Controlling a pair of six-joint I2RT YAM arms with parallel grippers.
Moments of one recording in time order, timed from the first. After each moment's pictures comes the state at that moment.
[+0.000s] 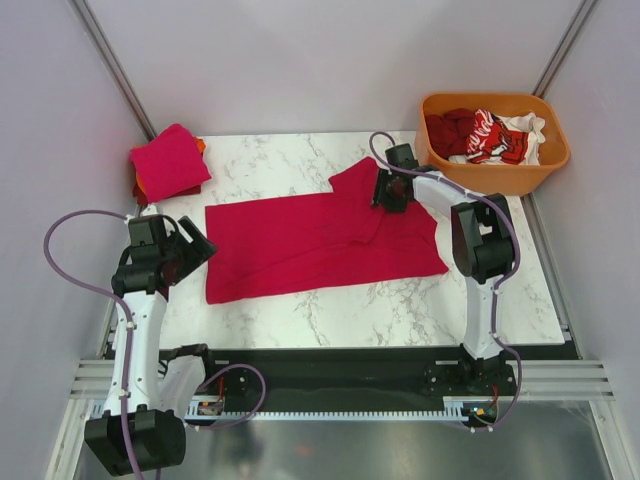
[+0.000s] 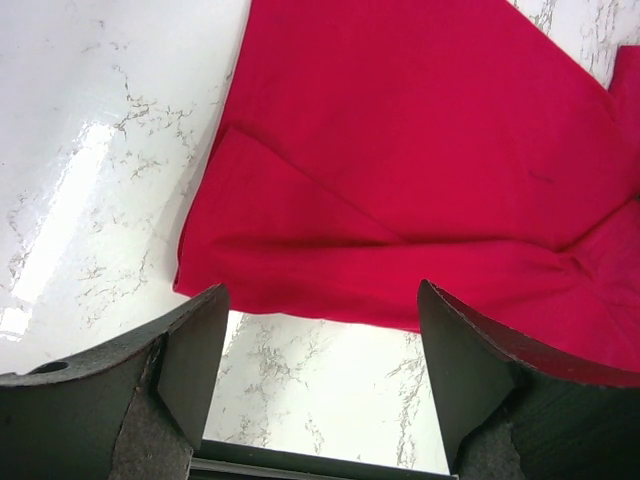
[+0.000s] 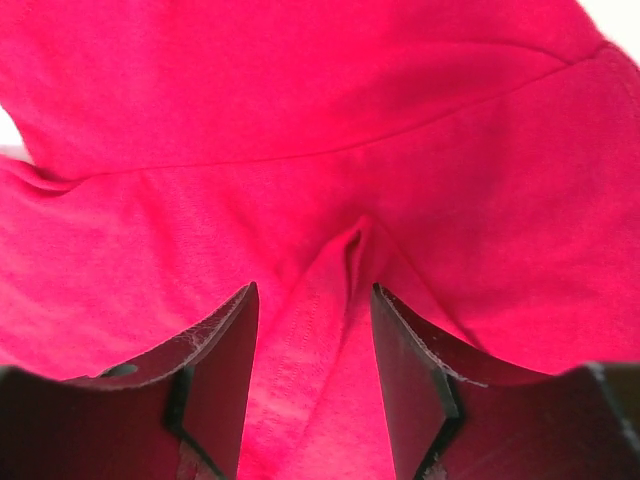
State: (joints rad) left arm 0.17 0.86 0.84 -0.78 0.11 -0.51; right arm 0.30 2.13 1.58 -0.45 -0.02 0.50
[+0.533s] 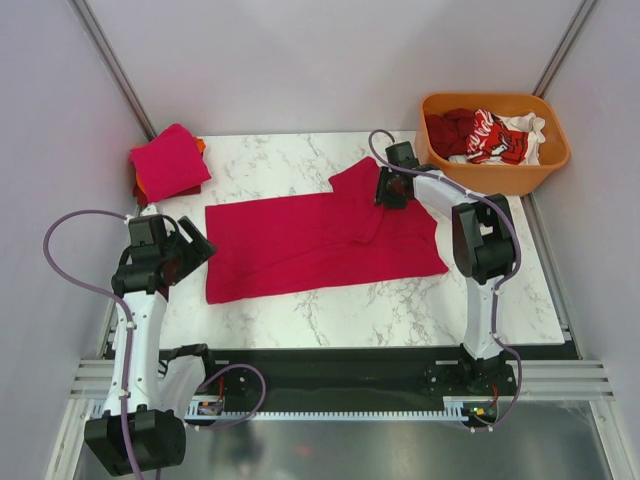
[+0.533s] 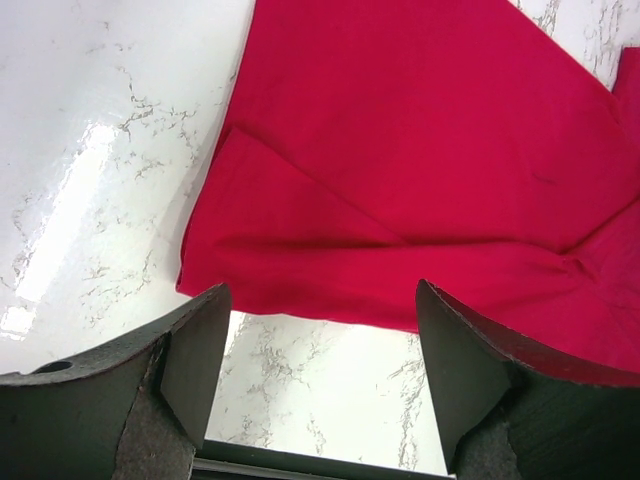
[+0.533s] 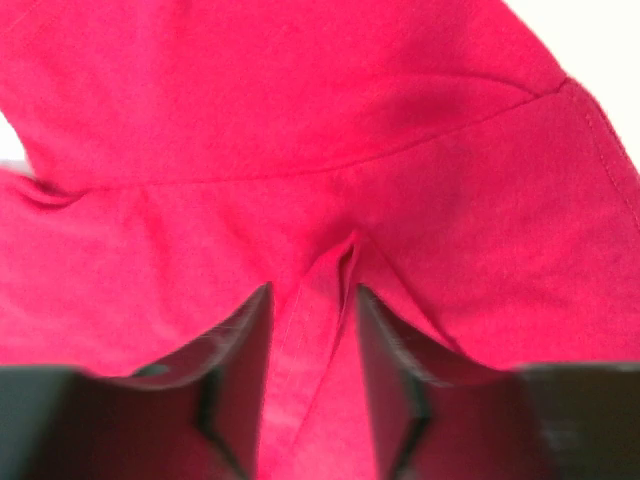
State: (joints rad) left arm 0.17 0.86 0.84 -0.78 0.10 -0.51; right arm 0.30 2.11 1.57 -0.44 0.01 0.47
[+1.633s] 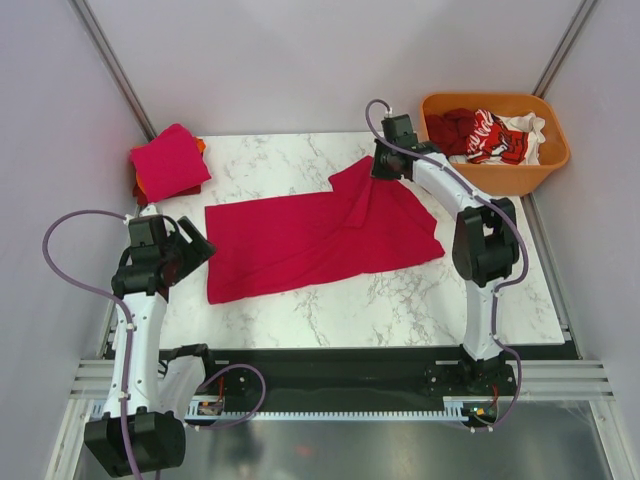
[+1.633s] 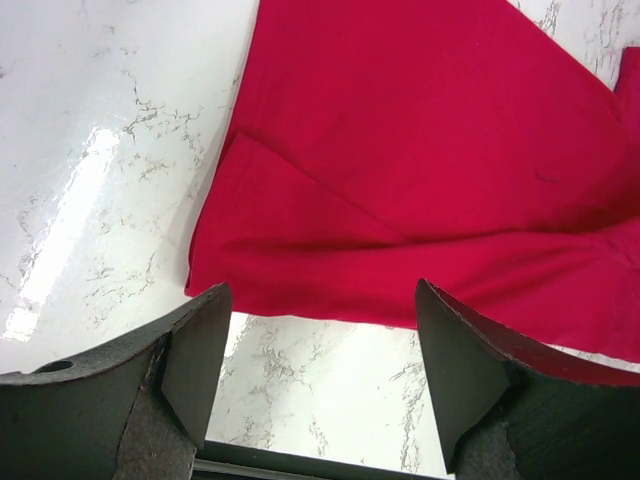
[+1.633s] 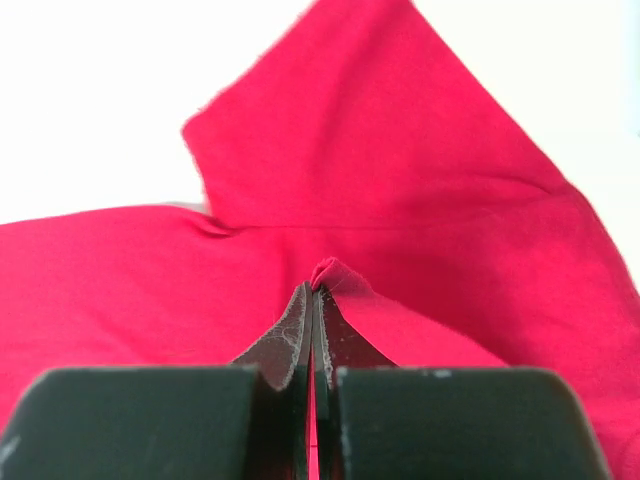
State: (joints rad) left arm 0.17 0.85 0.84 -0.78 0.08 -0.51; right arm 0.32 2.10 1.79 -0.51 0.02 0.46
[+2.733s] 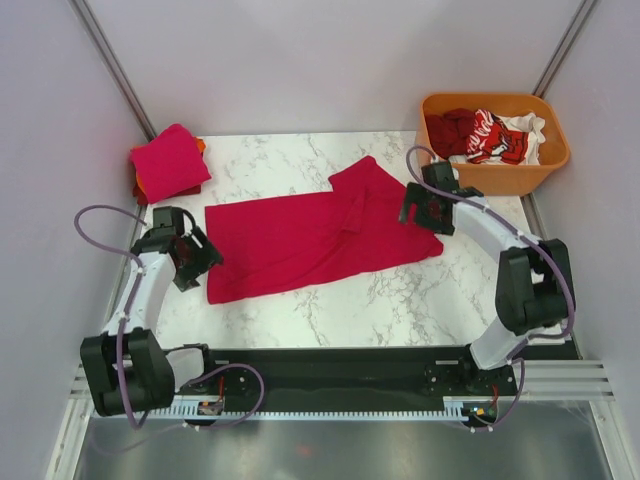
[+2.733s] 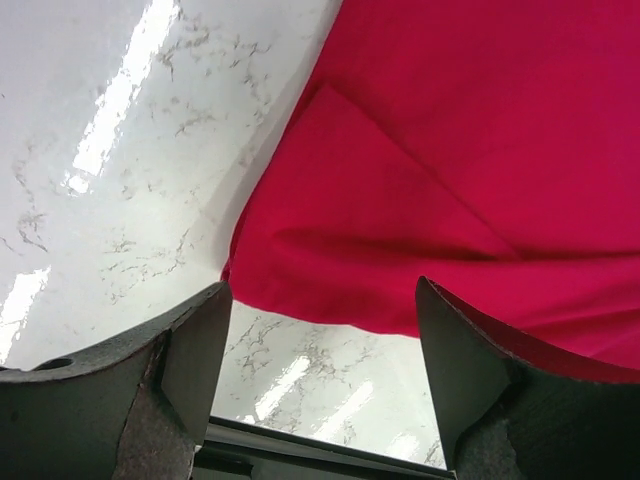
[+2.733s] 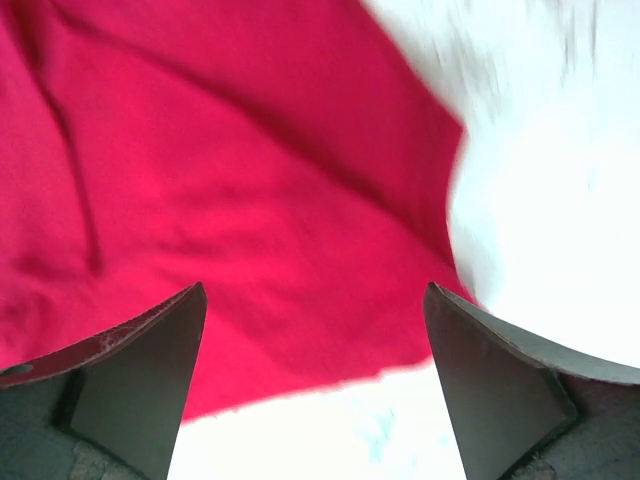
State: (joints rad) left arm 0.15 1.14 0.82 -0.77 0.02 -0.54; right arm 0.24 1.72 1.26 -0.53 0.16 0.47
